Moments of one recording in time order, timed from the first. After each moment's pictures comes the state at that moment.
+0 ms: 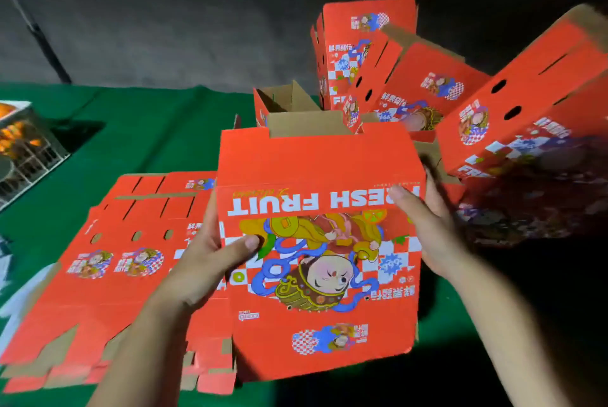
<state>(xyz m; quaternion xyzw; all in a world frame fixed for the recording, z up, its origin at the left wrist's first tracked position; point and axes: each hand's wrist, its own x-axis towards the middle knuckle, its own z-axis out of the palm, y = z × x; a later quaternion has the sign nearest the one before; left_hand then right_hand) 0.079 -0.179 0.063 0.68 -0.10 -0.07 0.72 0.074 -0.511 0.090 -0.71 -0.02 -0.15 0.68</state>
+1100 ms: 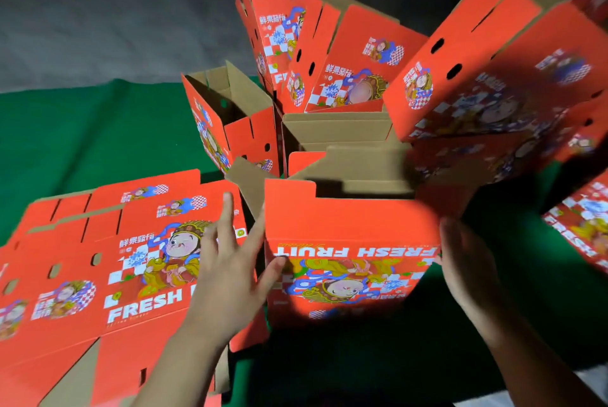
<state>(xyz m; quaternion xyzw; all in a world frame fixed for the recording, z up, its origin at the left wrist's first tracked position) 0.085 -0.241 0.025 0.93 -0.25 0.07 0.28 -0.014 -0.577 0.008 -0.82 0.26 -0.24 0.45</state>
